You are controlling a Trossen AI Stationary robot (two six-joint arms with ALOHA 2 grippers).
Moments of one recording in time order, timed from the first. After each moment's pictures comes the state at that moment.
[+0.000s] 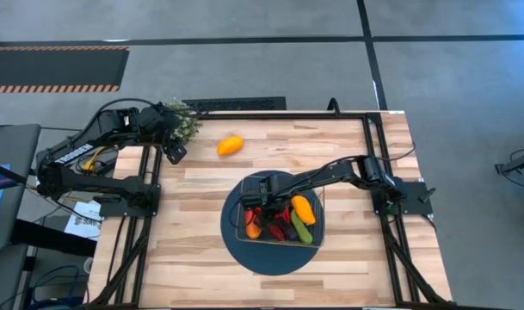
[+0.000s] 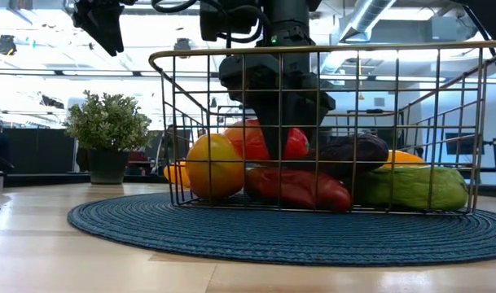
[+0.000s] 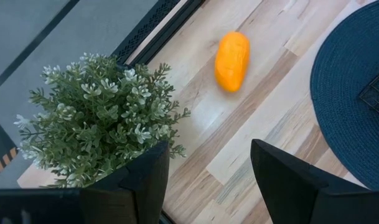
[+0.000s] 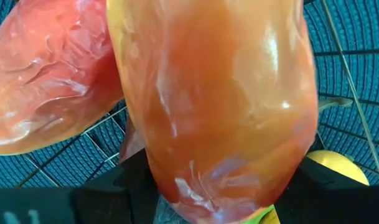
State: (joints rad) left arm 0.40 1.02 1.32 -1.35 -0.30 -0.23; right arm 0.13 2.20 1.85 -1.17 -0.05 0.78
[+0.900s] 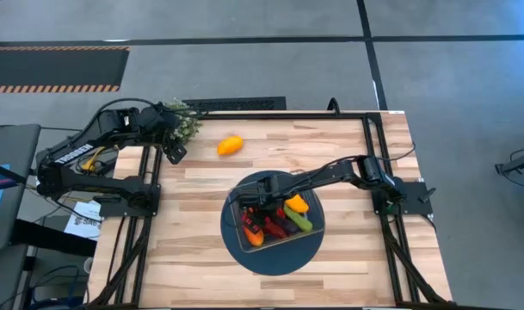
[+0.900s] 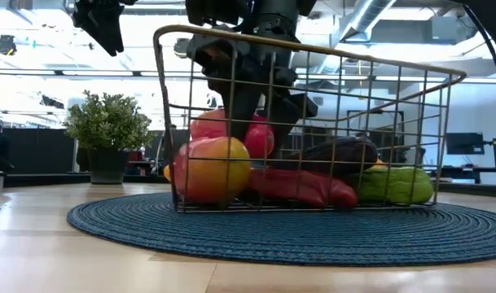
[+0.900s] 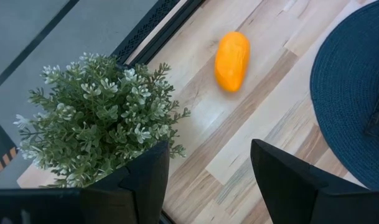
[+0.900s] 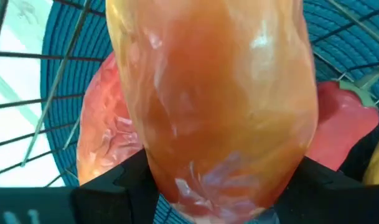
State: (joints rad) left arm 0.40 1.02 1.32 -1.35 -0.30 -0.23; right arm 0.12 2.20 1.85 -0.98 -0.11 0.83
